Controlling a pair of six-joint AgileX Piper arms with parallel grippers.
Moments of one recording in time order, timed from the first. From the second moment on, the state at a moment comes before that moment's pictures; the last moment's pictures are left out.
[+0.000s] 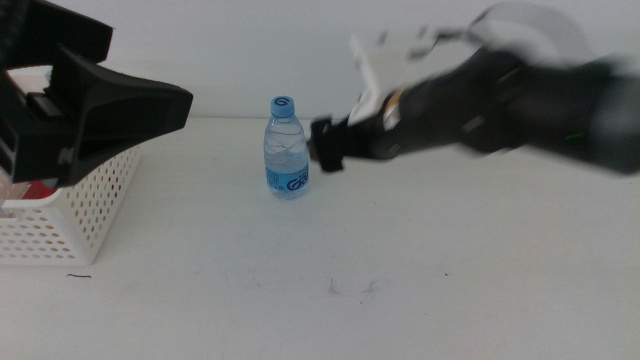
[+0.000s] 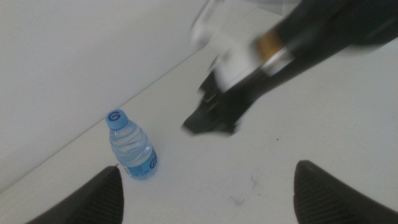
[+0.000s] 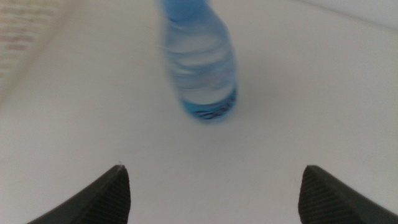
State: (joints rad) left arm -0.31 0.89 -1.20 -0.50 0.96 0.63; right arm 0.67 1.78 -1.41 -0.15 0.48 0.33
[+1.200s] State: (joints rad) left arm -0.59 0.86 -0.47 0.10 -0.15 -0.13; right arm 0.74 1.41 -1.40 -0.06 0.76 0.20
